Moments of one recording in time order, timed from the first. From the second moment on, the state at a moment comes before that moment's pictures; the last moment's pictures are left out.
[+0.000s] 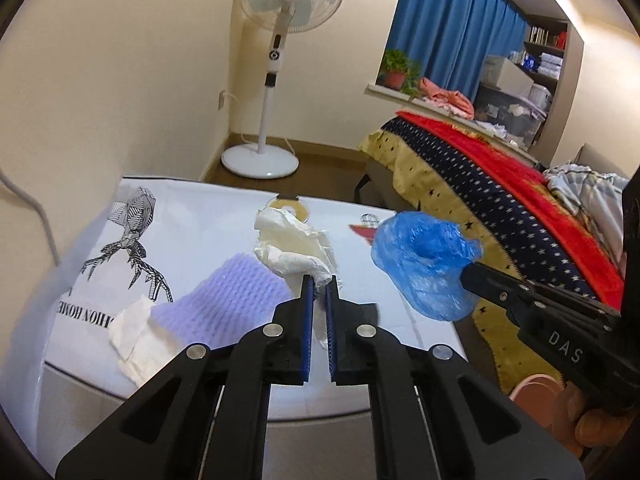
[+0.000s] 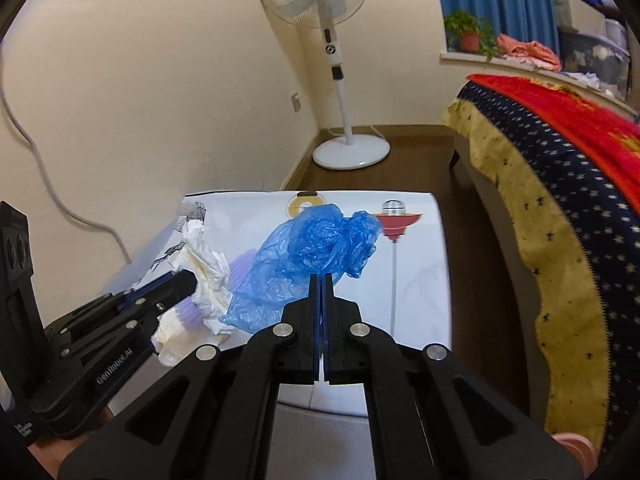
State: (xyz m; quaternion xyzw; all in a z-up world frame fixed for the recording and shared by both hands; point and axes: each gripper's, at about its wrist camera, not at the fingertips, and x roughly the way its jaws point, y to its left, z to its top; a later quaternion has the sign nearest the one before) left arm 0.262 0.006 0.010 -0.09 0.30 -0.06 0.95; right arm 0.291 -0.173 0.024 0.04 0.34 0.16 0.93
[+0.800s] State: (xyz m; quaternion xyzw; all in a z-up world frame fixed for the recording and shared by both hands) left arm 0.143 -0.085 0.024 -0.06 0.28 -0.12 0.95; right arm 0.126 -0.267 0.063 0.04 0.29 0.07 0.95
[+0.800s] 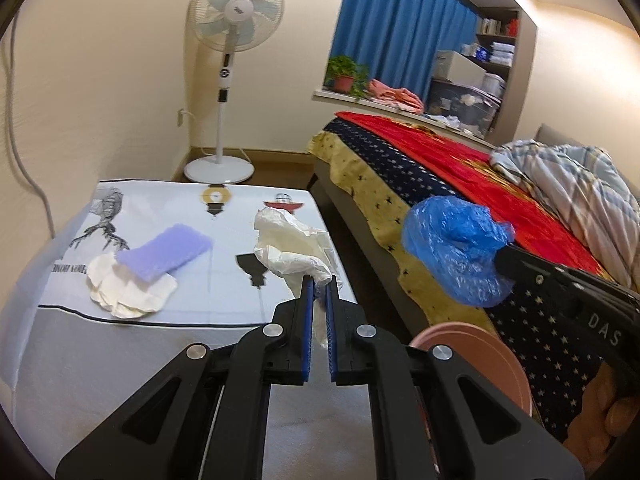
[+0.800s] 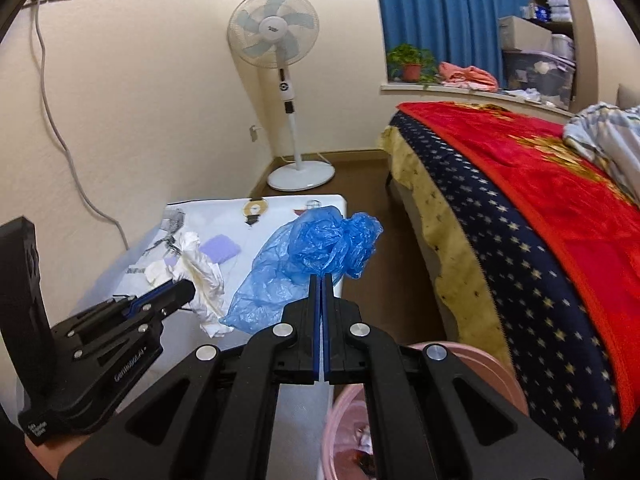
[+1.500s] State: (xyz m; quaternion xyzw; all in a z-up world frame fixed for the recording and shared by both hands) left arm 0.132 -0.146 0.010 -0.03 0.29 -0.21 0.93; right arm 0.079 -0.347 0.034 0.07 0.29 -0.05 0.95
